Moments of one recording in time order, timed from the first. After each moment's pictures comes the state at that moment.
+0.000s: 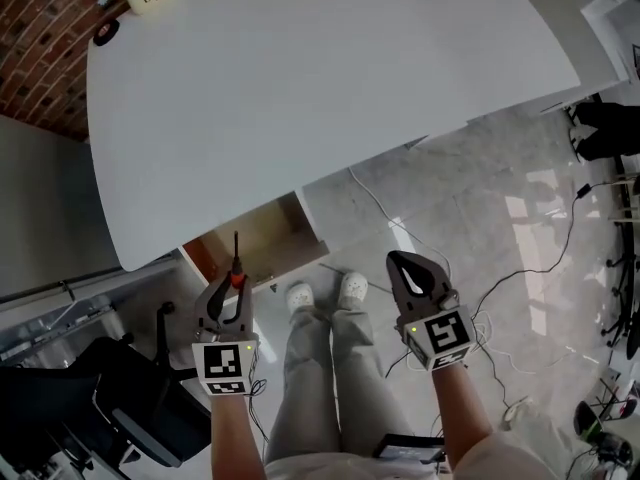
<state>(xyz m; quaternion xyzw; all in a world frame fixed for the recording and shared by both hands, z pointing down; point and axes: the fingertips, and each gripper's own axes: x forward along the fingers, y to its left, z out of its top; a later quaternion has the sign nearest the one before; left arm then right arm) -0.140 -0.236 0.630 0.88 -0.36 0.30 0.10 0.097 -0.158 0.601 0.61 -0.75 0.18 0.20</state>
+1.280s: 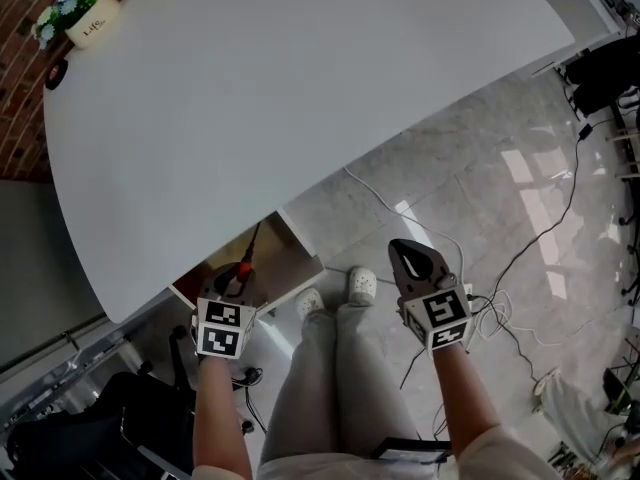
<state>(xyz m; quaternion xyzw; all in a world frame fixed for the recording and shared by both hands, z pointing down) -0.108 -0.275 0.759 0.84 -0.19 0.48 0.13 0.142 -0.167 0.695 0.66 -0.68 0.26 0.18</state>
